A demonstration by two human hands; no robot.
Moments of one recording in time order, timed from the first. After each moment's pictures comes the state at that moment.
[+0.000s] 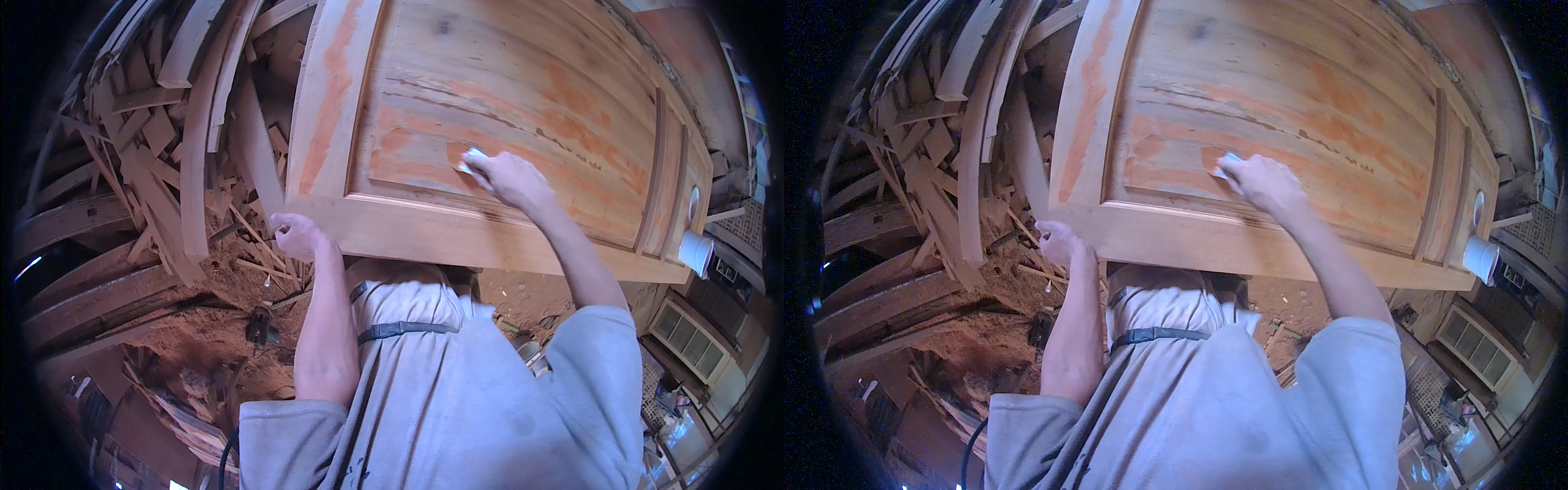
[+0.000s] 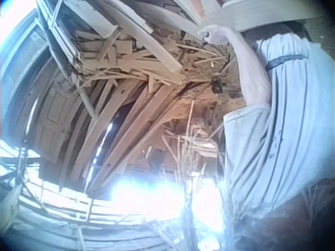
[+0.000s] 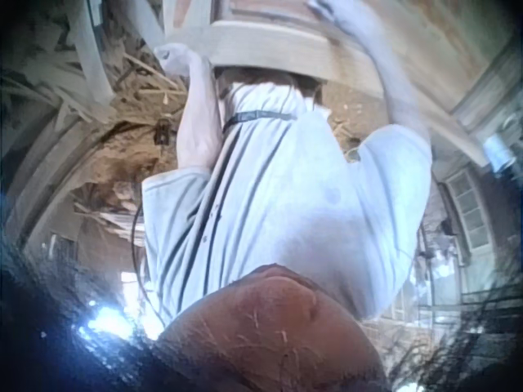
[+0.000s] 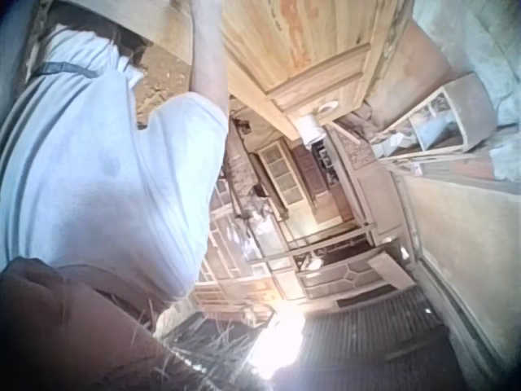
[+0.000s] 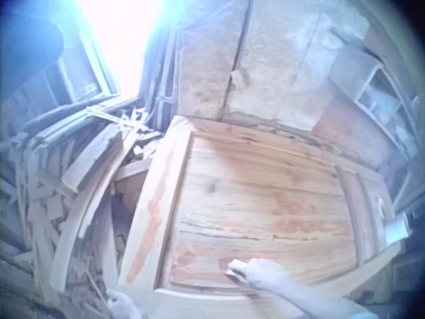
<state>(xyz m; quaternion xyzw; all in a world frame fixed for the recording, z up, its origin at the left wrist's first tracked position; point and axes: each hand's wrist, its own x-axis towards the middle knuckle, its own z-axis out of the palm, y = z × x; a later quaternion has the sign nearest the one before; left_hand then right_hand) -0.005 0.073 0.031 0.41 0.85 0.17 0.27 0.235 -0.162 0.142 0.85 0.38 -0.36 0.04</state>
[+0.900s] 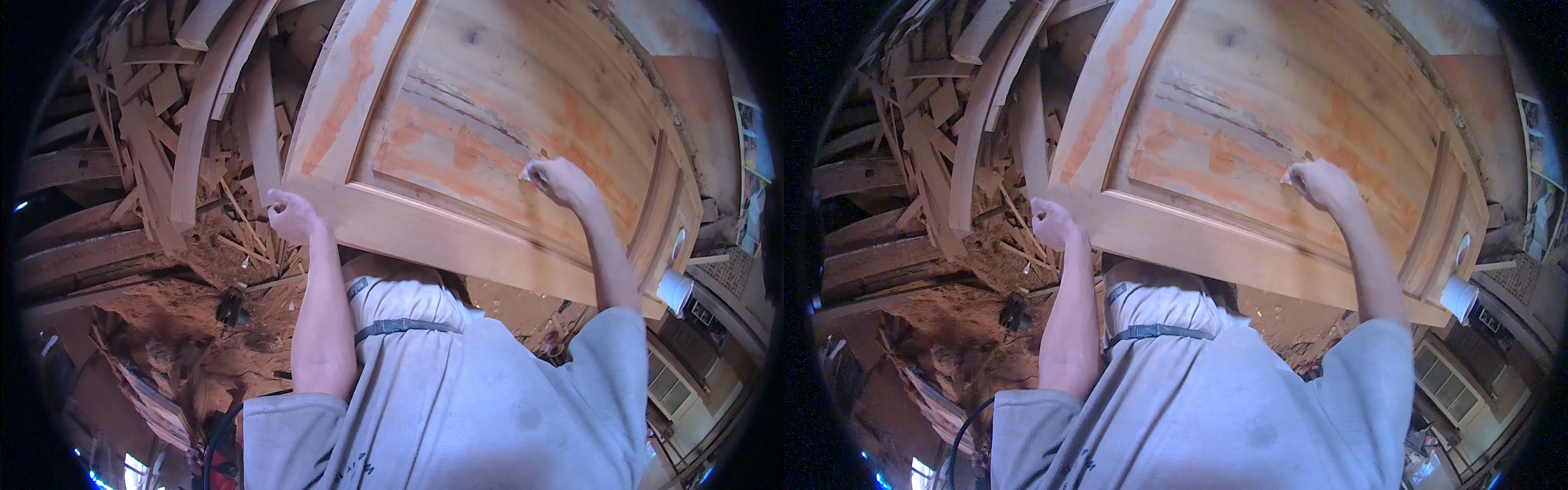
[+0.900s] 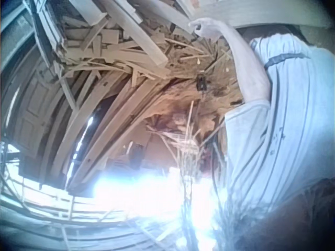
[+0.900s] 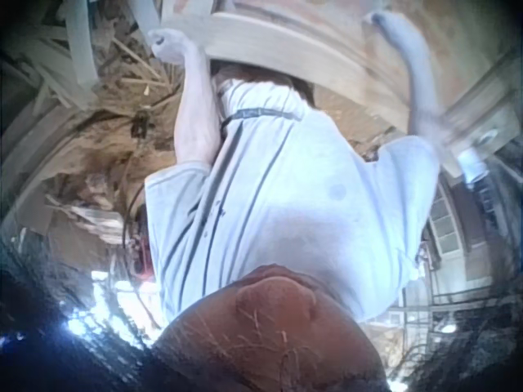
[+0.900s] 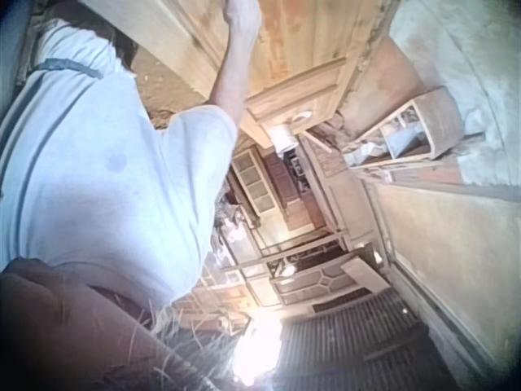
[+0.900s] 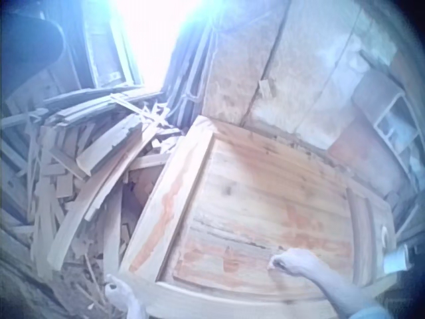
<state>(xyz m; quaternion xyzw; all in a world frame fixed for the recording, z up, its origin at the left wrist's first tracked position) -0.004 0.075 0.027 0.41 0.86 0.17 0.24 0.311 -0.211 0.161 0.82 0.39 -0.38 0.16</state>
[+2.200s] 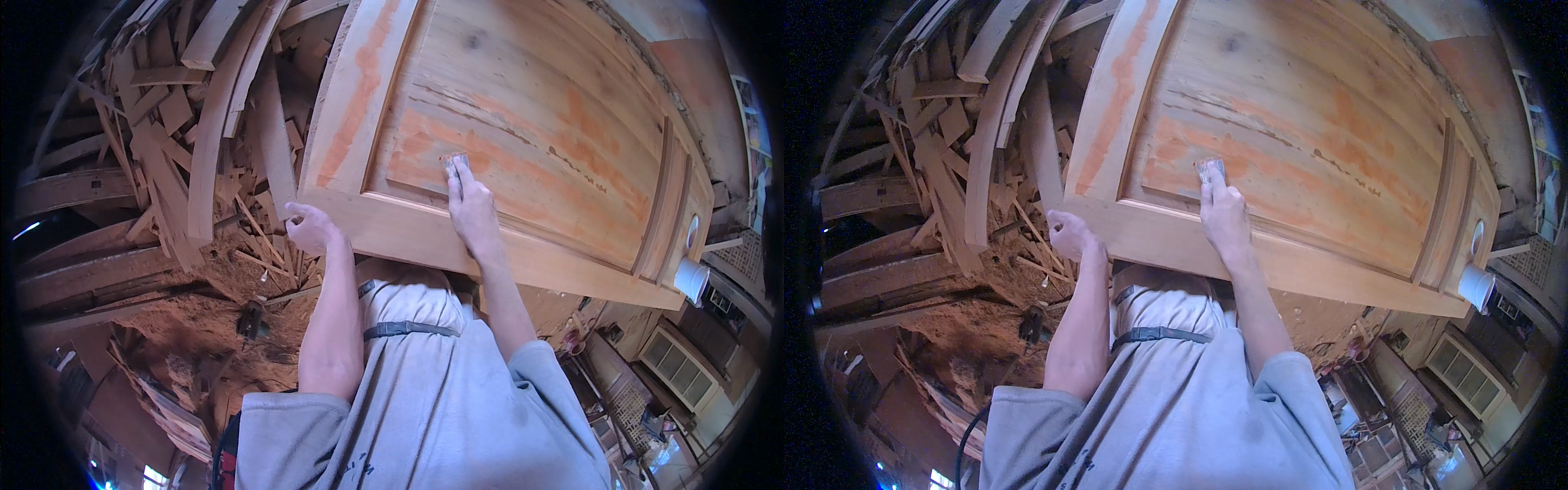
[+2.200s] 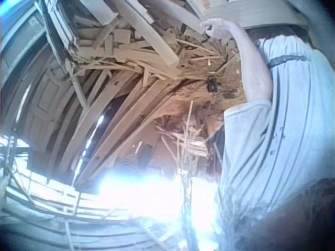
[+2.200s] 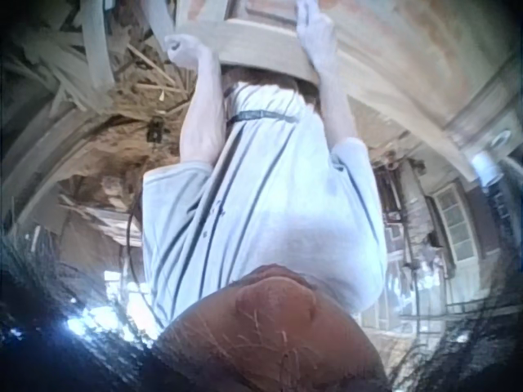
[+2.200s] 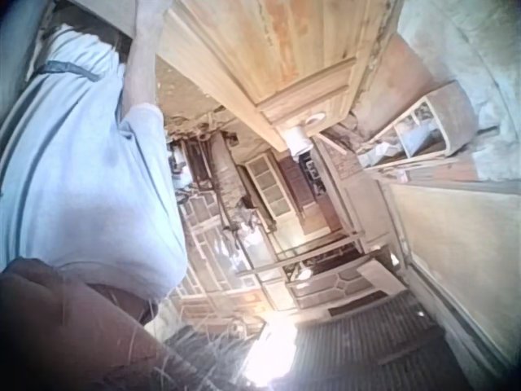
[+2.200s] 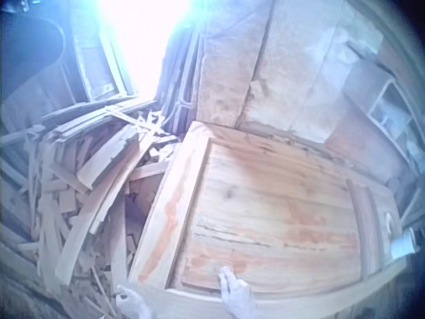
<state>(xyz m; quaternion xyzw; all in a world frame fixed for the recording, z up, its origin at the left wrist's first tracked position) -0.003 0.074 0.029 0.41 0.86 0.15 0.24 0.140 -0.123 0.092 0.93 0.17 -0.20 -0.26</state>
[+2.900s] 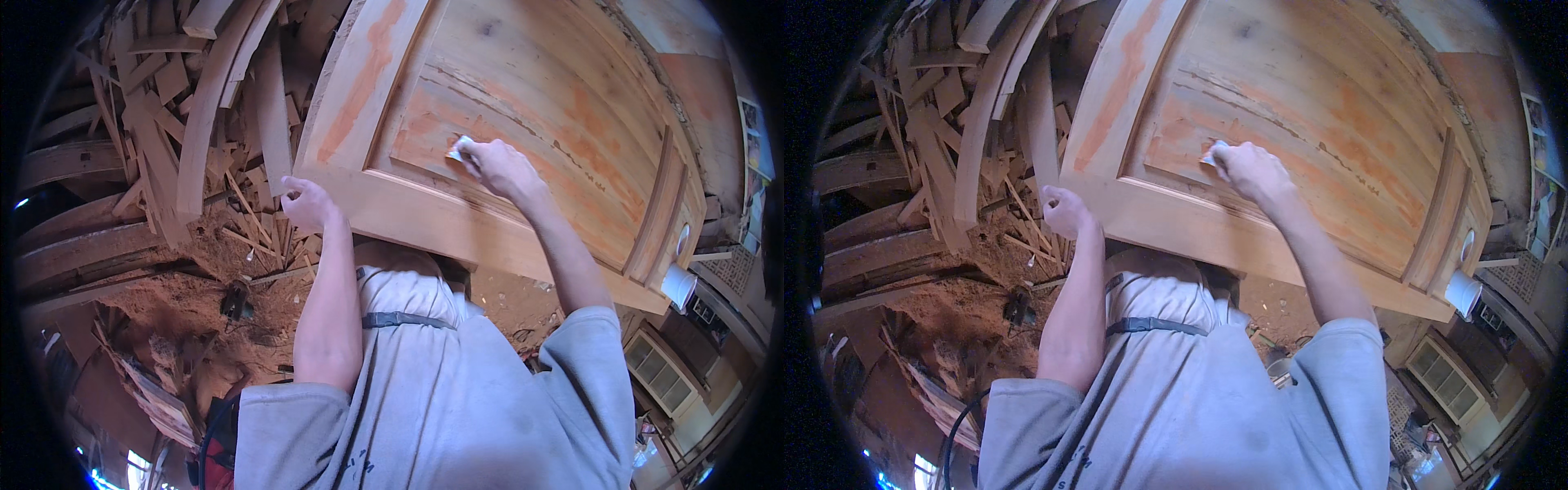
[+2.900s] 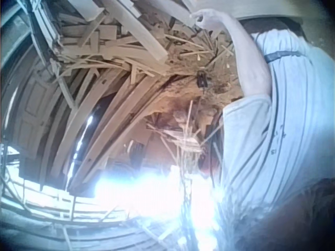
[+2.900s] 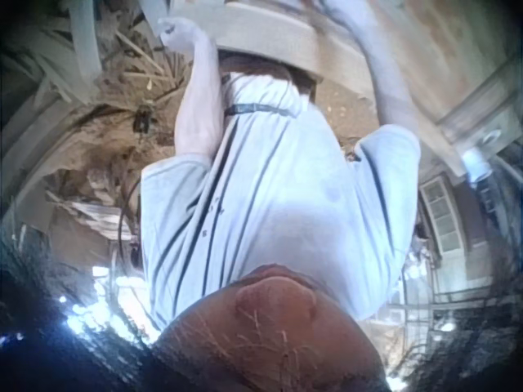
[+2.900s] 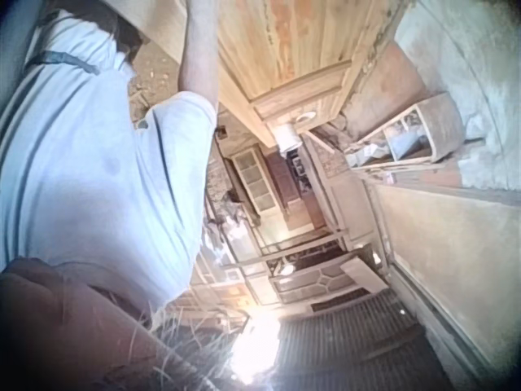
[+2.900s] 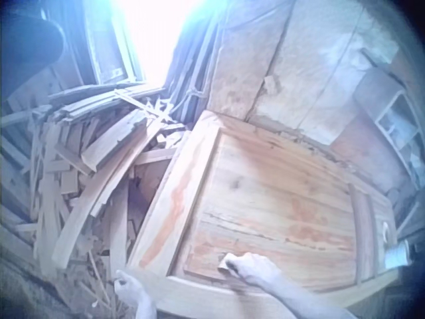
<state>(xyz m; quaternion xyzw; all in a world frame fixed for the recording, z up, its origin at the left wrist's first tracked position) -0.013 0.074 0.019 0.44 0.85 0.18 0.22 0.221 -0.115 0.123 0.84 0.40 -0.38 0.02</state>
